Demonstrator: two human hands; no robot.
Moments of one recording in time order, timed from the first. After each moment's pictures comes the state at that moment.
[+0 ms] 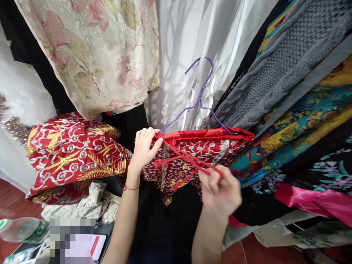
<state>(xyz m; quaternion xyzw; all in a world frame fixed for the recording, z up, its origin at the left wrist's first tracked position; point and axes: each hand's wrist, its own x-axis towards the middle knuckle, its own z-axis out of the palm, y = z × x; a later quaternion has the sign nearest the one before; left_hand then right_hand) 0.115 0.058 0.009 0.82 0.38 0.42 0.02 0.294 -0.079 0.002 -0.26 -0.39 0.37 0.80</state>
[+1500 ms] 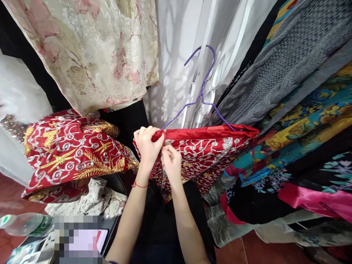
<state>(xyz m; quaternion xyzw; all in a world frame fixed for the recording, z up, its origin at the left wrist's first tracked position) 0.153 0.064 0.002 0.69 0.48 0.54 -0.05 0.229 0.010 -0.048 -0.46 -0.48 0.36 0.65</state>
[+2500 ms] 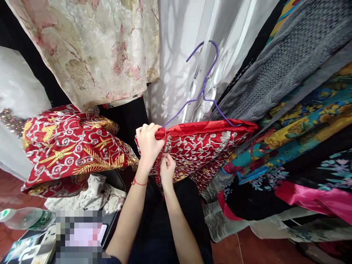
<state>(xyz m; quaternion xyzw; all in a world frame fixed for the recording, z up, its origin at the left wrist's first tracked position) 0.156 0.058 0.005 0.73 0.51 0.45 -0.03 0.213 0.019 -0.120 -0.52 -0.39 0.30 0.69</state>
